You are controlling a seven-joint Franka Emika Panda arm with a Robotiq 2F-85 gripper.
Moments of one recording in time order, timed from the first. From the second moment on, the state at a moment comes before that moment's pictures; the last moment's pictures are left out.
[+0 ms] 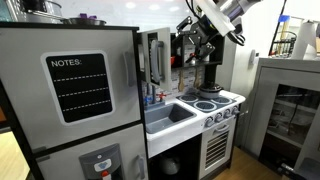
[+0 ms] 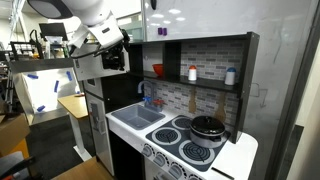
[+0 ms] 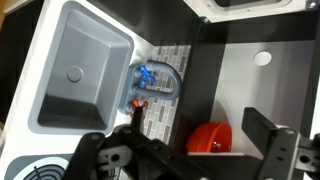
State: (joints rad) arm -0.02 -0.33 -0.05 -2.56 1.27 2.72 0.02
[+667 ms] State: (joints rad) arm -0.02 -0.34 -0.09 -2.58 1.32 2.72 -0.01
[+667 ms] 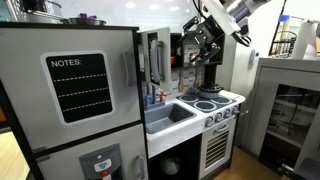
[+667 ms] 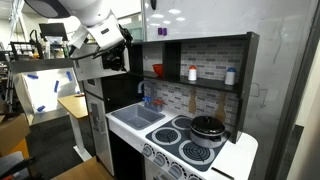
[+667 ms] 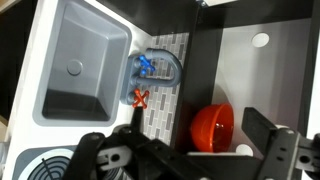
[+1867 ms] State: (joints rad) arm -0.01 -0.23 -0.11 -2.49 1.84 2.74 -0.43
